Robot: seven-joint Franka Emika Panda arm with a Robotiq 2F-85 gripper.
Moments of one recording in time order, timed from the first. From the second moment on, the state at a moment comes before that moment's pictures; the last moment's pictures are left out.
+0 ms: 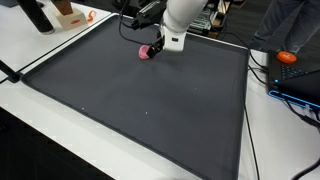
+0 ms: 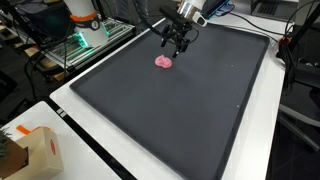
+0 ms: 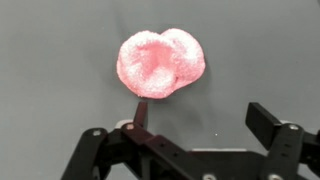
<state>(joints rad) 0.16 0.41 0.18 -2.13 -0.48 2.09 -0.63</state>
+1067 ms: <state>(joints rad) 0.14 0.38 0.17 -2.14 -0.45 2.16 -0.56</state>
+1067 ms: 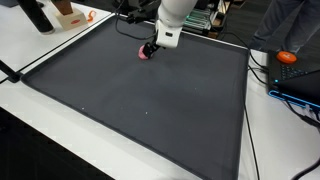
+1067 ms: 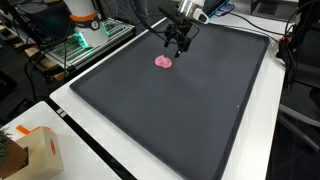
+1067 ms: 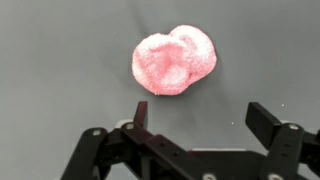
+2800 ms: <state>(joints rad) -0.03 0.47 0.01 -1.94 0.08 2.09 -0.02</state>
